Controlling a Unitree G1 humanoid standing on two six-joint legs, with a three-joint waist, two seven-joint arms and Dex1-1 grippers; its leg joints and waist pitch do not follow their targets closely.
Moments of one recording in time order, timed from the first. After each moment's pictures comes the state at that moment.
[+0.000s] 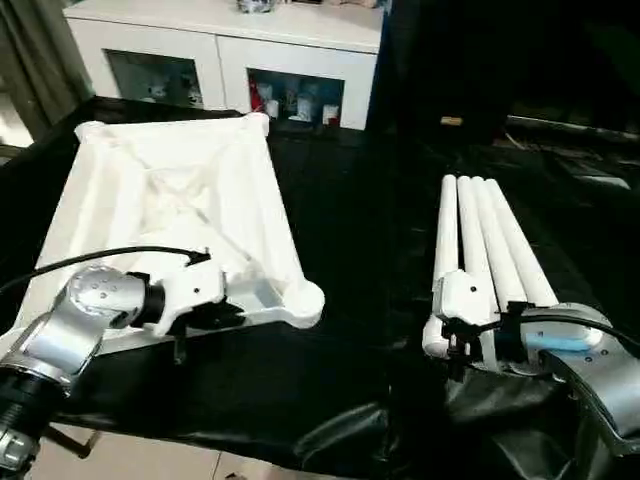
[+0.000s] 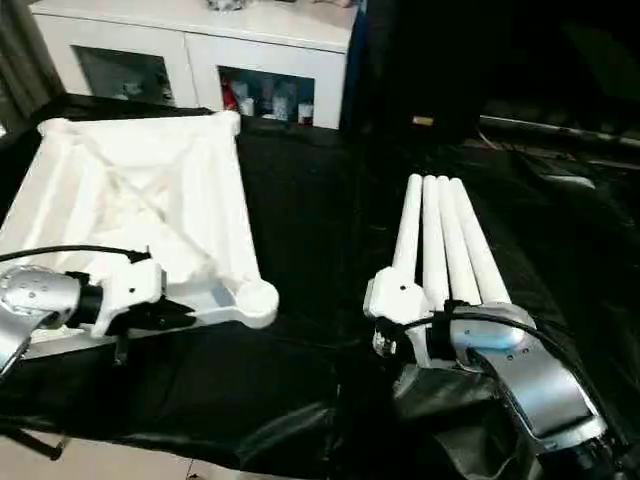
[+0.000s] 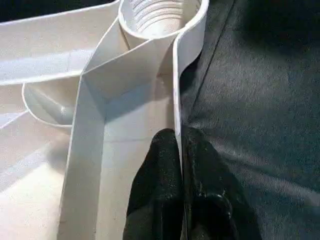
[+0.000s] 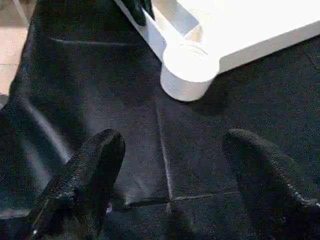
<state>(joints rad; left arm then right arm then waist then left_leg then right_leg) -0.40 0.75 -0.31 0.34 -0.05 -0.02 -1.15 -0.18 -0.66 0.24 -0.18 0.22 0.34 1.00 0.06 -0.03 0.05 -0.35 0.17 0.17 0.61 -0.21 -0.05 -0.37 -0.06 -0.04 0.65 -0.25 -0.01</state>
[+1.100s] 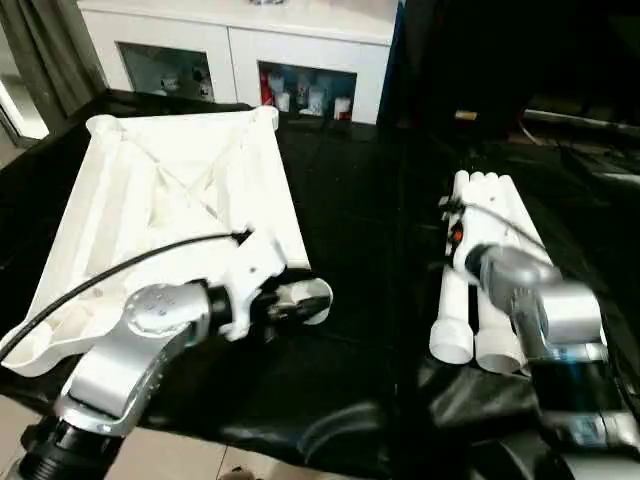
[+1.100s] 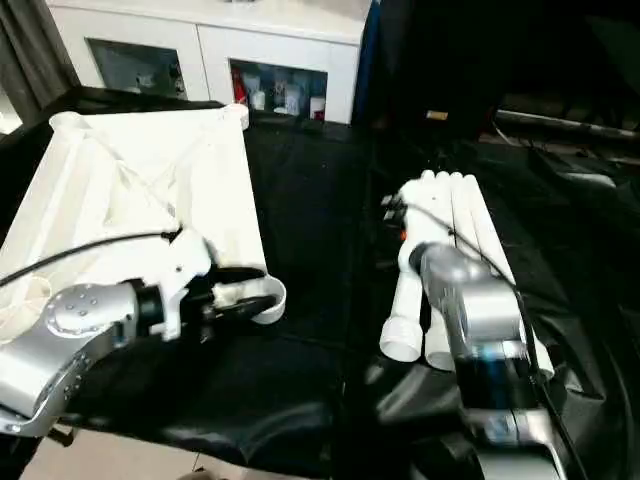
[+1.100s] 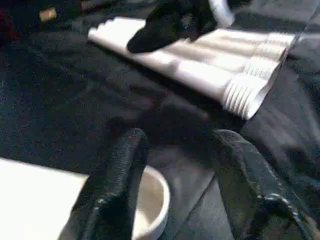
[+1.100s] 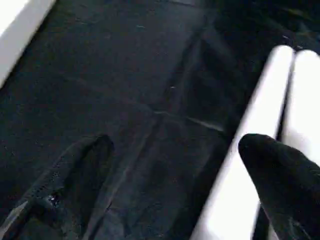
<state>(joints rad) -0.27 0.49 -0.23 -0.28 -0.28 0.51 -0.80 -0.52 -0.25 -0.06 0.10 0.14 0.86 0.15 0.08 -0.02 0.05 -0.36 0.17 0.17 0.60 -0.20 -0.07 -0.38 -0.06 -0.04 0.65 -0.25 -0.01</state>
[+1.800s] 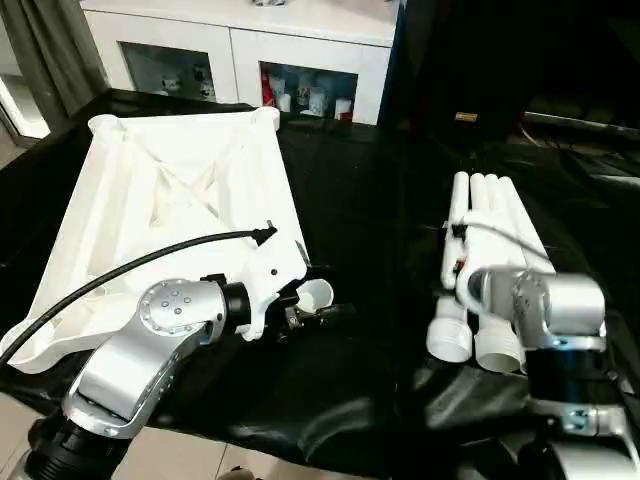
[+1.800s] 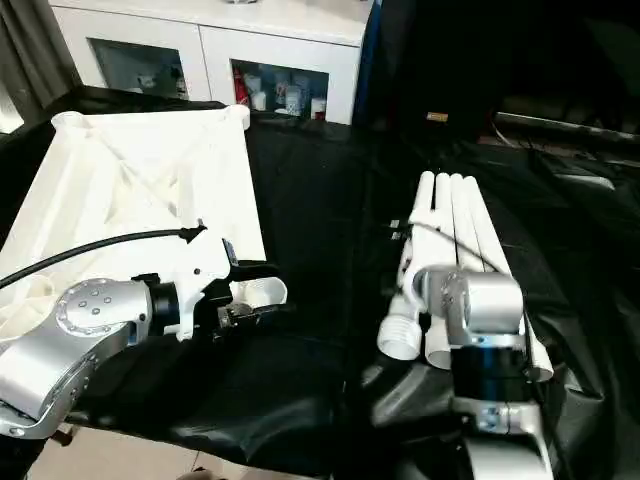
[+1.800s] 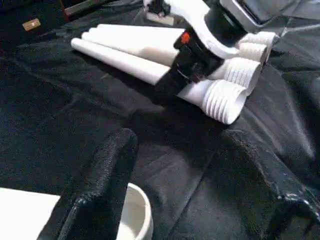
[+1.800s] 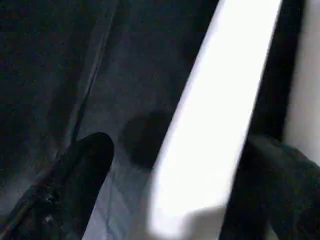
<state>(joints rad) -0.29 0.50 -0.29 -0.35 -0.25 0.57 -0.79 -0.52 -0.16 -0.16 0.10 0.15 1.30 0.05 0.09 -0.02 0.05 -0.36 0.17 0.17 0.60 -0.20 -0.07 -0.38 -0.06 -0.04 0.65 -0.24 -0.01</state>
